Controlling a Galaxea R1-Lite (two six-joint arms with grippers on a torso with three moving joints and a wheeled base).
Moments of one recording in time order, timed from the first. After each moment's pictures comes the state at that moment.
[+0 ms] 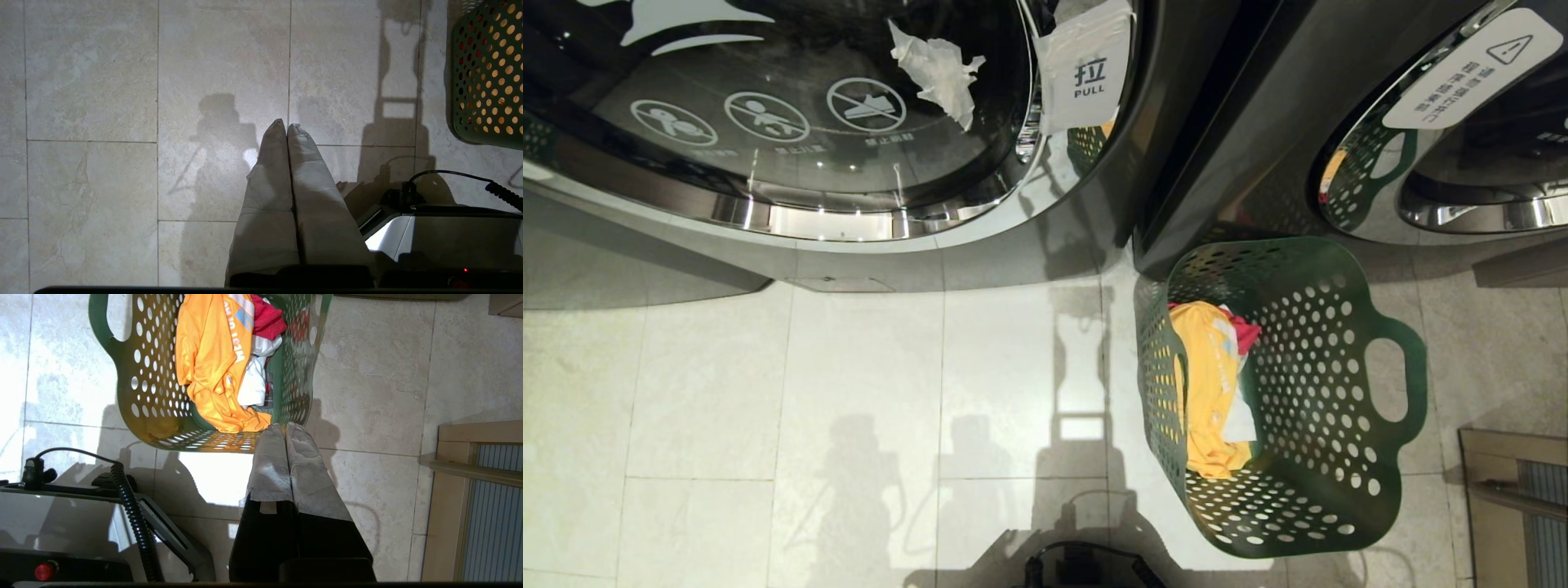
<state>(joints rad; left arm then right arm) 0.00 0.00 -0.02 0.04 0.00 -0.01 0.00 0.00 0.00 0.00 0.03 -0.07</state>
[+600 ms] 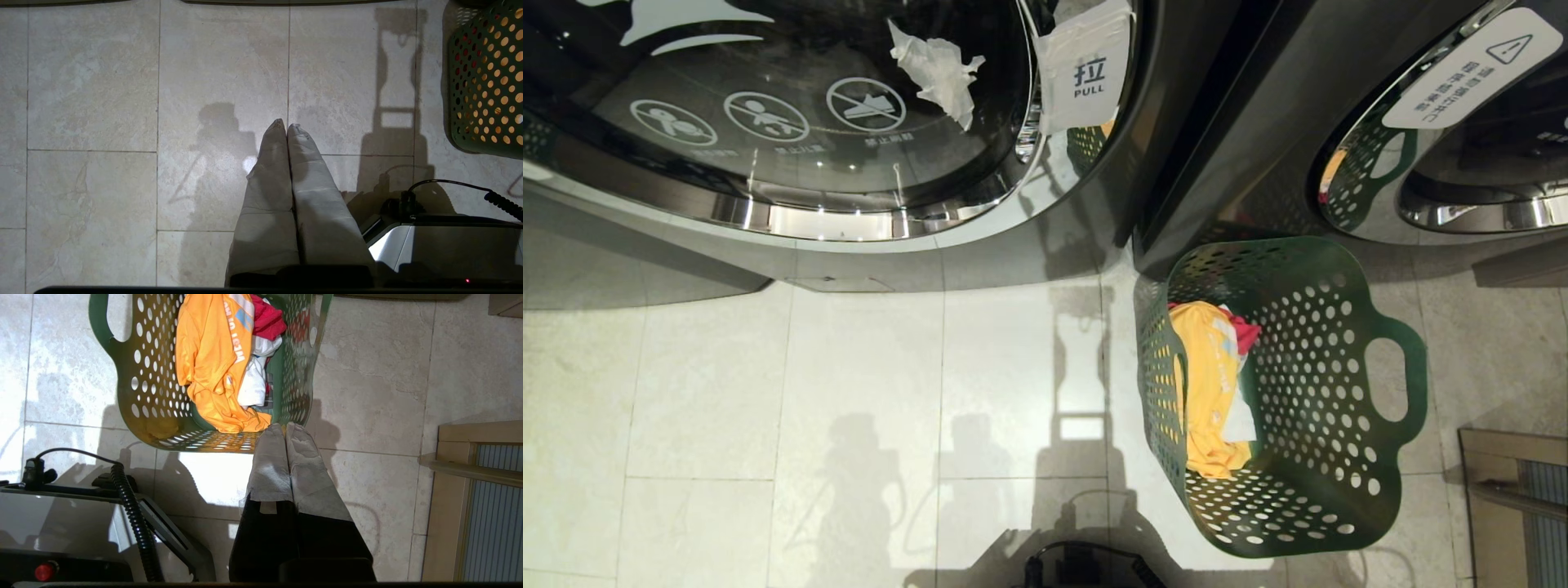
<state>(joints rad) 0.00 0.00 0.00 -0.01 0.00 -0.01 0.00 0.00 0.00 0.00 0.03 -0.07</state>
